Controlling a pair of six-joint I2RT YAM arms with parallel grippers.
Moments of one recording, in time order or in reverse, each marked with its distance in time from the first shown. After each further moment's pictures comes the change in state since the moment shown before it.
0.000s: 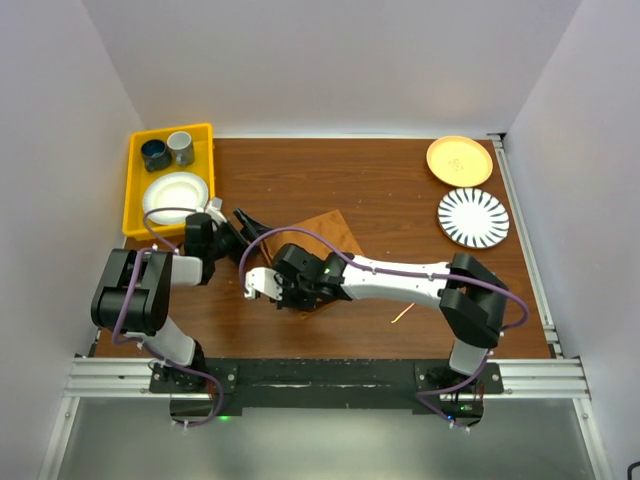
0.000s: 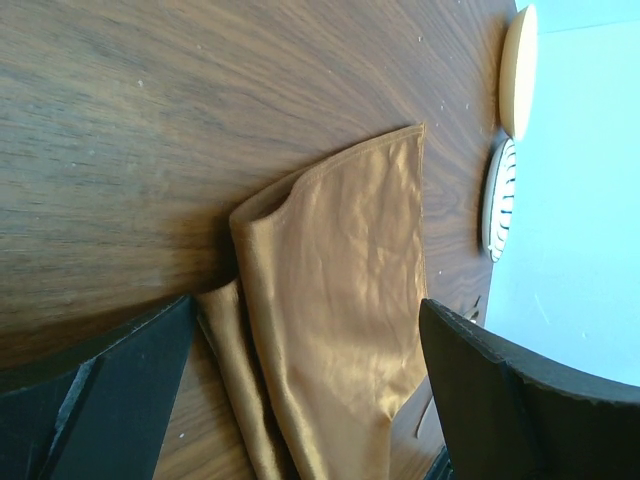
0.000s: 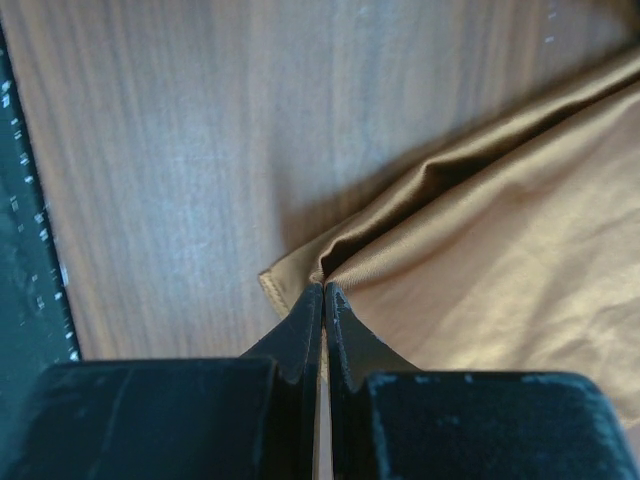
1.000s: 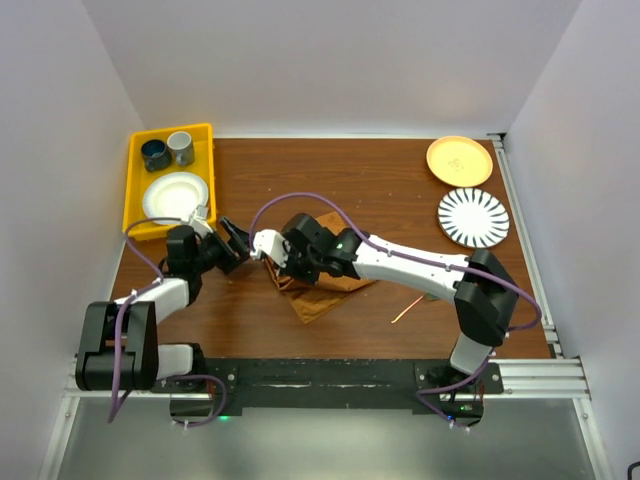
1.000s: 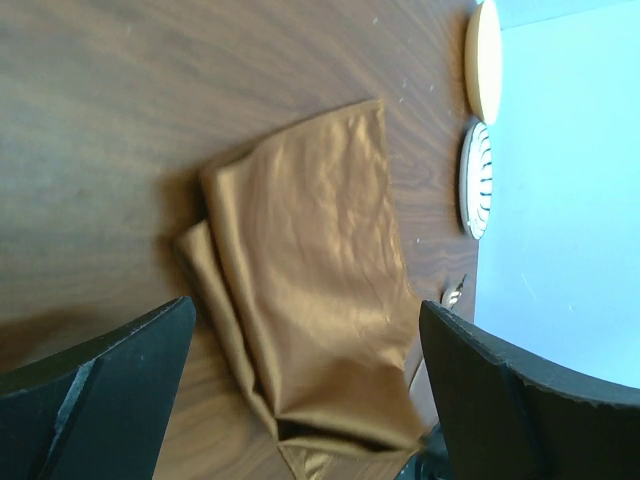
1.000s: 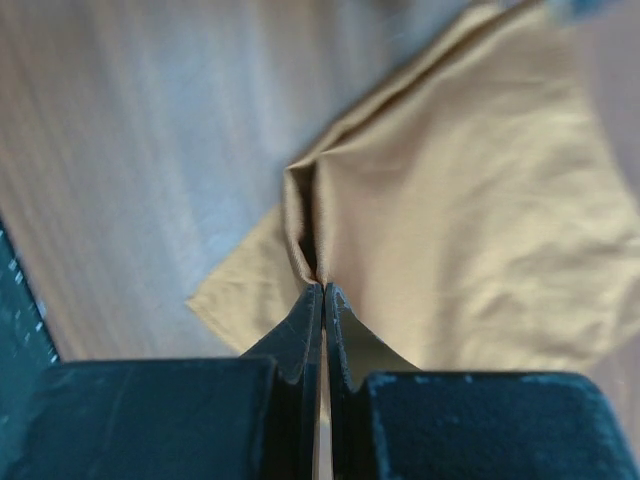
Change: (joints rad) left arm 0.079 -0.332 -0.124 -0.156 0.066 0.047; right arm -0.106 -0.042 0.063 -0.021 -0.007 0.101
